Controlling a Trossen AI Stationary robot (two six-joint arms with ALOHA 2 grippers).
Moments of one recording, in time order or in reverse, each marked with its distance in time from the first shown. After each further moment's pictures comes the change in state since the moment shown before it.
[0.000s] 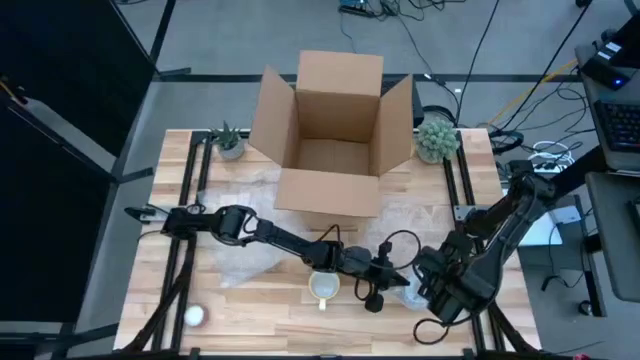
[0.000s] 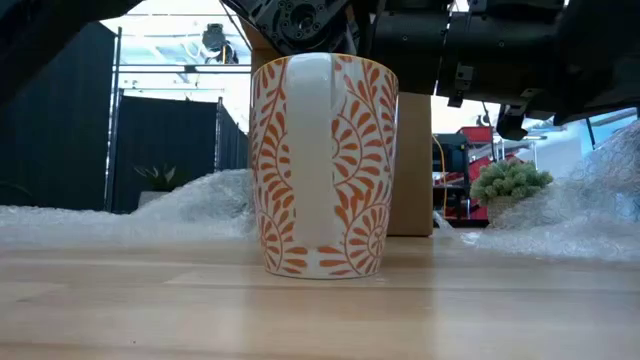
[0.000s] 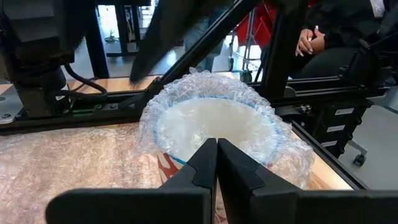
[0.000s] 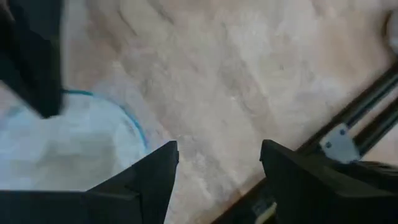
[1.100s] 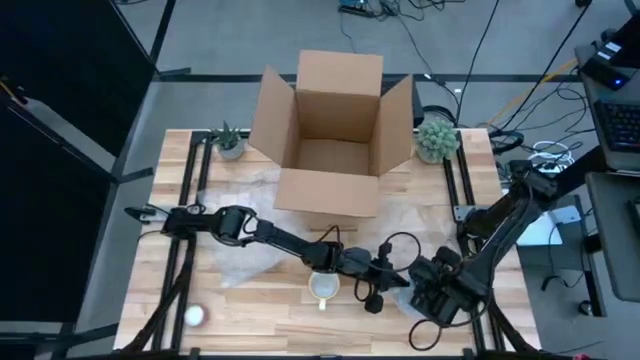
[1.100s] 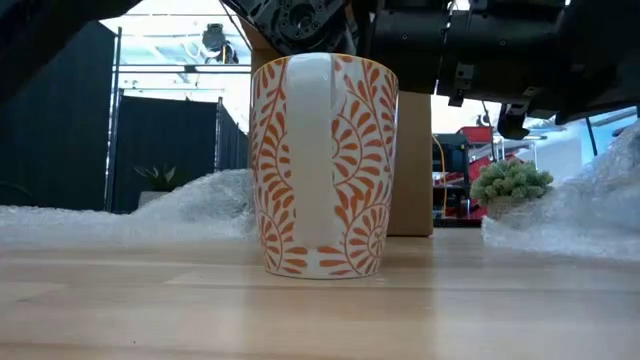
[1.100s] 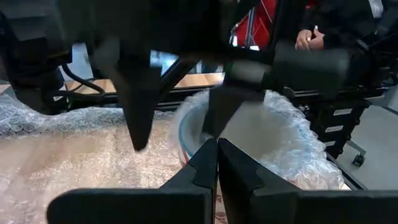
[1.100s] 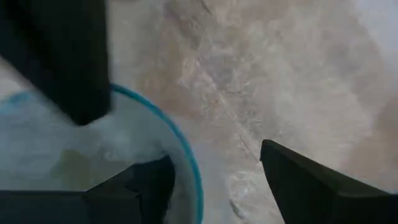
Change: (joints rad) left arm 0.001 0.001 -0.001 0.003 -0.003 0.000; right arm 0.020 -0.033 -0.263 0.499 -0.003 0.069
